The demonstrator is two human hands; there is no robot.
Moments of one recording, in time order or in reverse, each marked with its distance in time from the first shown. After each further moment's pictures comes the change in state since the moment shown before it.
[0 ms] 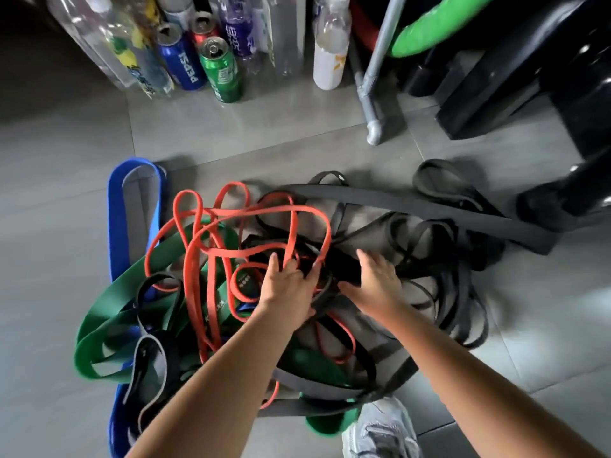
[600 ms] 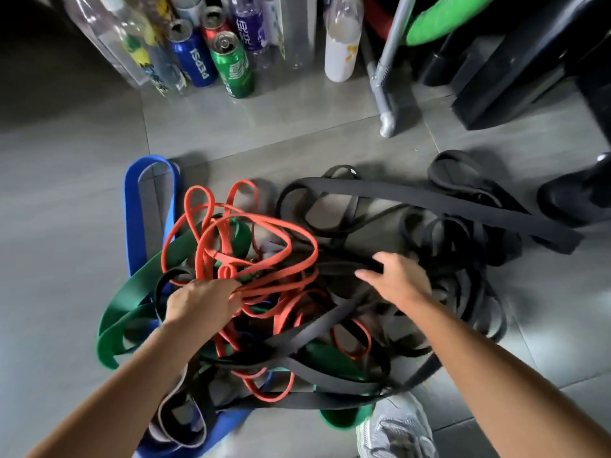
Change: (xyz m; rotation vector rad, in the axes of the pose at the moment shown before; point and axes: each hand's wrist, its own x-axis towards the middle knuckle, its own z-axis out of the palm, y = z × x) left_hand -0.076 -0.104 0.025 -0.317 -0.001 -0.355; right_hand 0.009 0.012 -0.007 0.011 0.044 0.084
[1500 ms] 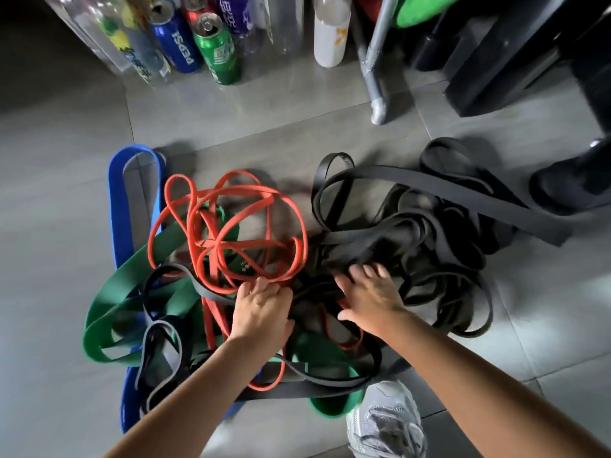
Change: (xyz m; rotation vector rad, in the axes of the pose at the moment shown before) left_hand -0.015 0.084 0.041 0.071 0.143 0.292; right_hand -0.029 -0.005 0.035 -0.520 -0.097 -0.467
